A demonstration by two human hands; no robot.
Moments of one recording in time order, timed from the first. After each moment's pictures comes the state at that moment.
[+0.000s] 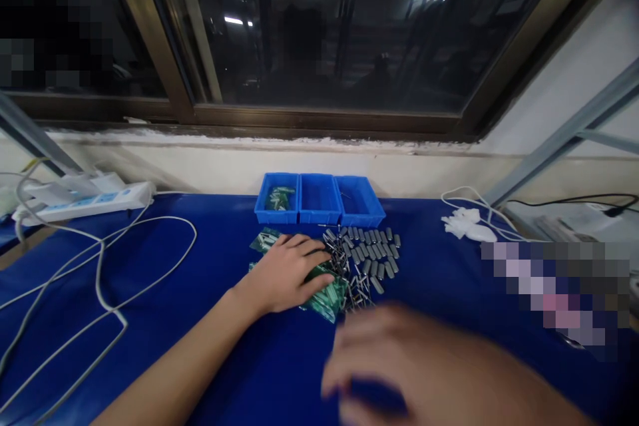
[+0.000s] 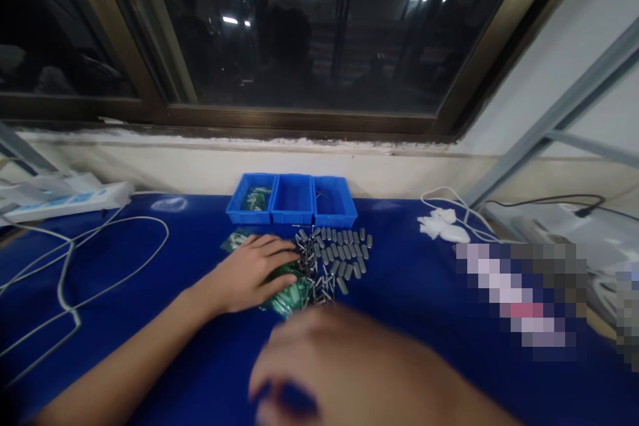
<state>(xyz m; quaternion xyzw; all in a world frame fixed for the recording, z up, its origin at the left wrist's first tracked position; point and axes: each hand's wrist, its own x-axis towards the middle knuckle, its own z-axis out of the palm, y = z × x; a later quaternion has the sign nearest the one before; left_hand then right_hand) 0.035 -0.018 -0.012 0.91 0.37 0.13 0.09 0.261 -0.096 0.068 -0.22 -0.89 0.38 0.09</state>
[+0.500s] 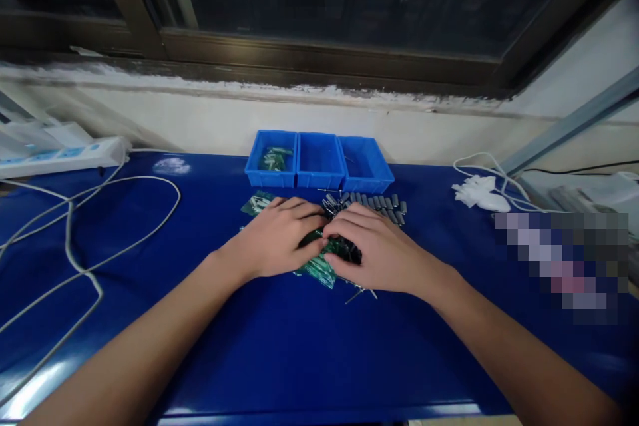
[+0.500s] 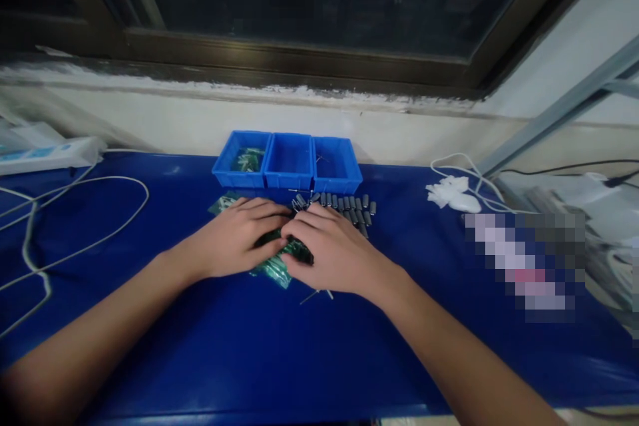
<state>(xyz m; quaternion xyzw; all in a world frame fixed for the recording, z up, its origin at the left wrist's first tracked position) 0.034 -0.015 -0.012 0.92 0.35 0.15 0.08 0.266 -0.021 -0.001 -0.31 -0.92 0.13 0.18</state>
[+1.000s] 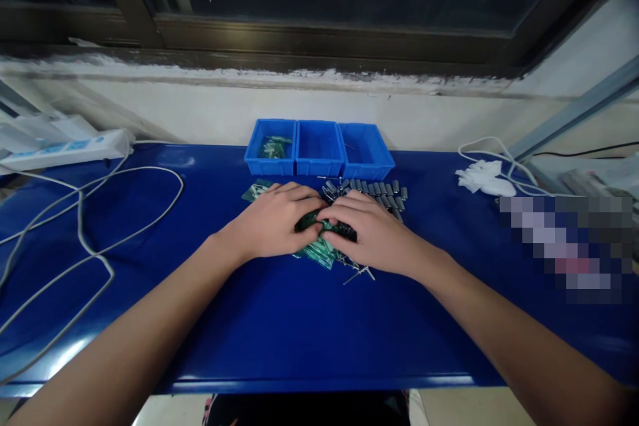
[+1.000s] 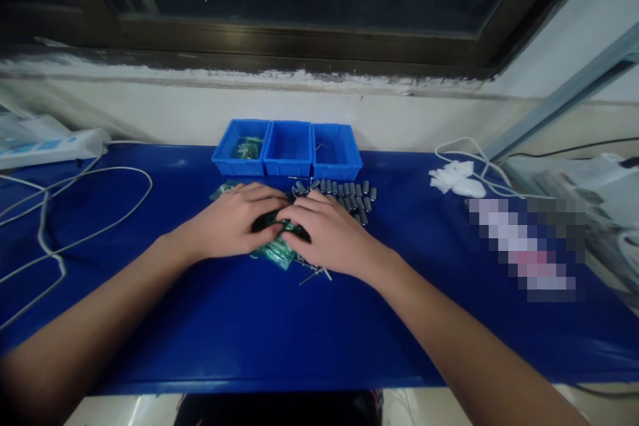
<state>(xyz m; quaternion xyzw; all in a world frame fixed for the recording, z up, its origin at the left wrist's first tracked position) 0.032 -0.013 -0.010 0.92 0.35 0.16 0.09 0.266 -0.019 -0.014 -0.32 -0.91 0.16 0.19</state>
